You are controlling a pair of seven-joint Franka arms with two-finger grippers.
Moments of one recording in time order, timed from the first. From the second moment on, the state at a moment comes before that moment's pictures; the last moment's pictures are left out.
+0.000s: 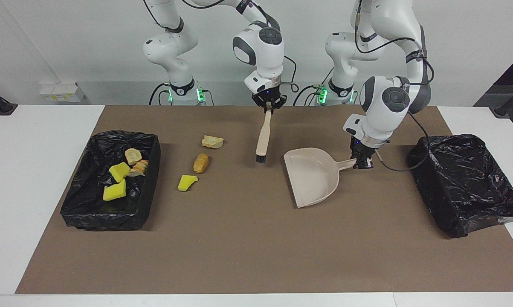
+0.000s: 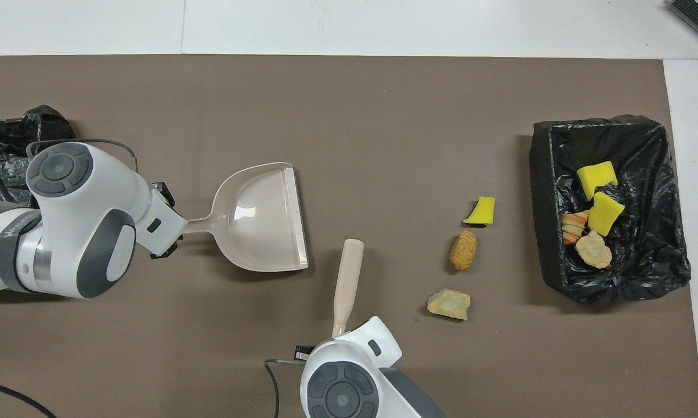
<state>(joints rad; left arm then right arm) -0.26 0.08 0.03 -2.10 0.01 2.11 1.26 0.72 -0.03 0.17 -2.19 0.10 2.14 1.04</state>
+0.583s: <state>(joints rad) -0.36 0.02 0.03 -2.18 0.01 2.12 1.14 0.62 -0.05 0.16 -2.19 -0.07 1.96 1.04</state>
